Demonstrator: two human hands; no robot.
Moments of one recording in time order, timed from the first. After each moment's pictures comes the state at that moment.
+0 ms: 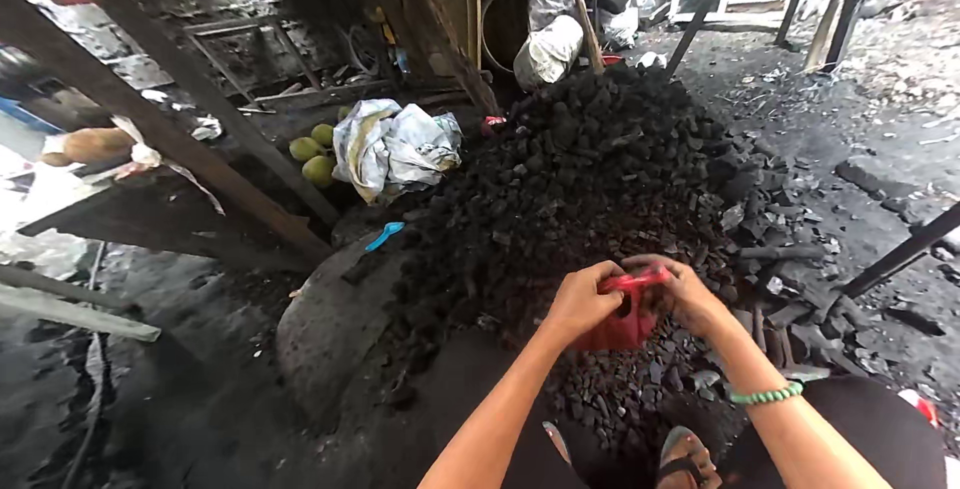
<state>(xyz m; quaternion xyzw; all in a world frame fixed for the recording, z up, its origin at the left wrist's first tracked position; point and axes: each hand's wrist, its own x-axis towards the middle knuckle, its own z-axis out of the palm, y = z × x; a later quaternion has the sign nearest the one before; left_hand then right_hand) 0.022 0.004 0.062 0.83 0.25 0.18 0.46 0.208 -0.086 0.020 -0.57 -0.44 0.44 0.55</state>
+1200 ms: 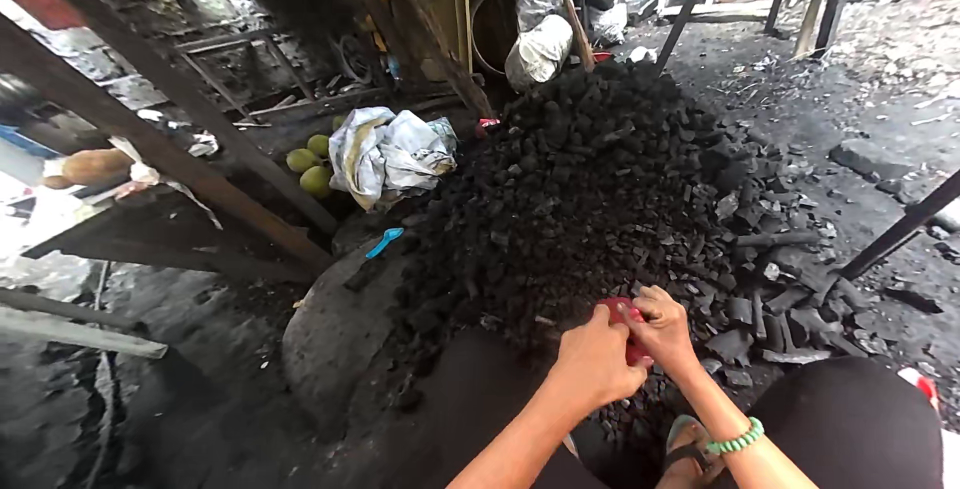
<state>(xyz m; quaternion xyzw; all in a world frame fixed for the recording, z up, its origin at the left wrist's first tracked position) 0.006 -0.060 0.084 0.90 0.32 -0.15 0.26 0.146 -0.105 -0.033 -0.63 -0.54 -0.01 0.55</state>
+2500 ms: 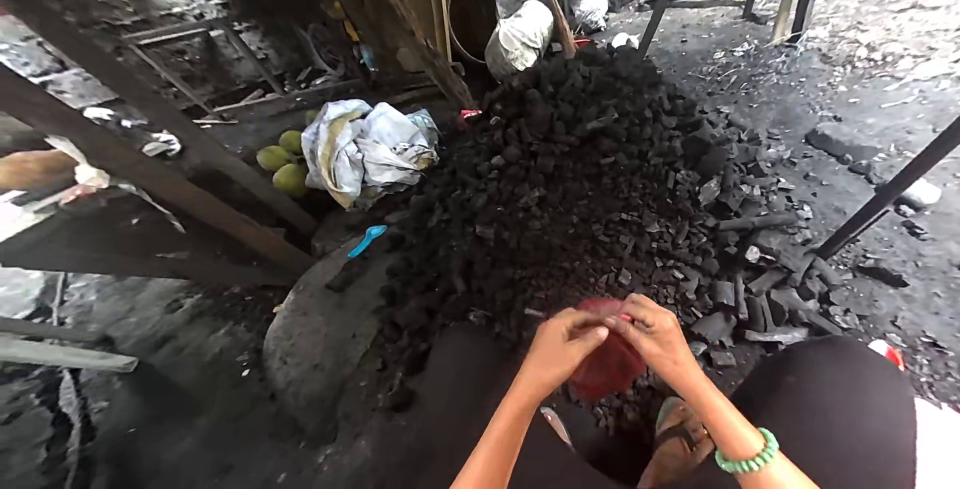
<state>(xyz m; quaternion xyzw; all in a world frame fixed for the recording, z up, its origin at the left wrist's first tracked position) -0.030 -0.043 0.029 0.75 0.31 0.14 0.57 0.134 -0.138 -0.023 -0.62 -0.55 0.12 0.55</state>
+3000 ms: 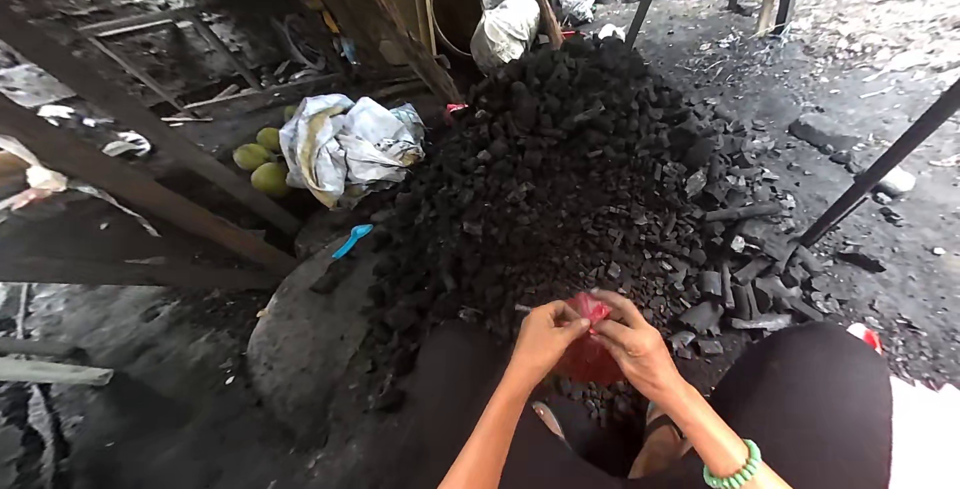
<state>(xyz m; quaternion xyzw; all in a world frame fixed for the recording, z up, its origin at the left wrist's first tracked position) -0.022 -0.036 0.014 0.72 0.37 0.15 0.57 0.120 -0.149 -0.048 -0.59 -0.60 0.04 0.54</state>
